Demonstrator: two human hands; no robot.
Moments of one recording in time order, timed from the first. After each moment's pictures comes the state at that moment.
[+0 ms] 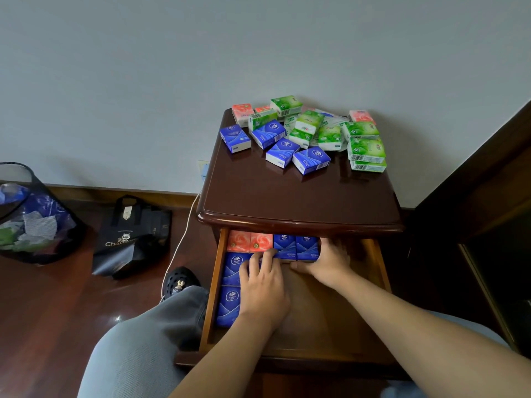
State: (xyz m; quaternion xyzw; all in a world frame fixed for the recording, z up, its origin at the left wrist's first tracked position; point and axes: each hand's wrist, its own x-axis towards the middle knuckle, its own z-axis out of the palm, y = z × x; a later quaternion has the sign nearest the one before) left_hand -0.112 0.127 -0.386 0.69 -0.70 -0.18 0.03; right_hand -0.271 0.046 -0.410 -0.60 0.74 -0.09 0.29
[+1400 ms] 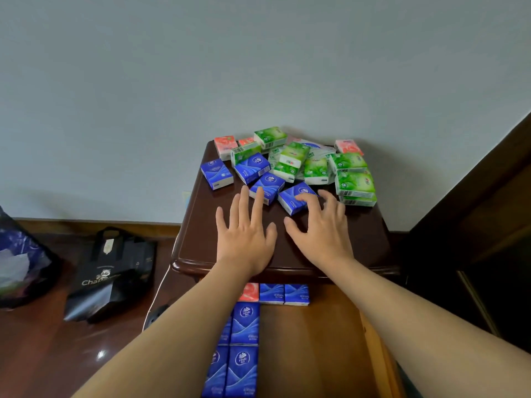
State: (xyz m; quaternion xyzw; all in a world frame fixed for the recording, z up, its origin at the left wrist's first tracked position) left_hand -0.093 -0.036 -0.332 0.70 -0.70 -0.05 0.13; right_hand -0.267 -0.057 -0.329 -0.72 0.65 -0.24 0.01
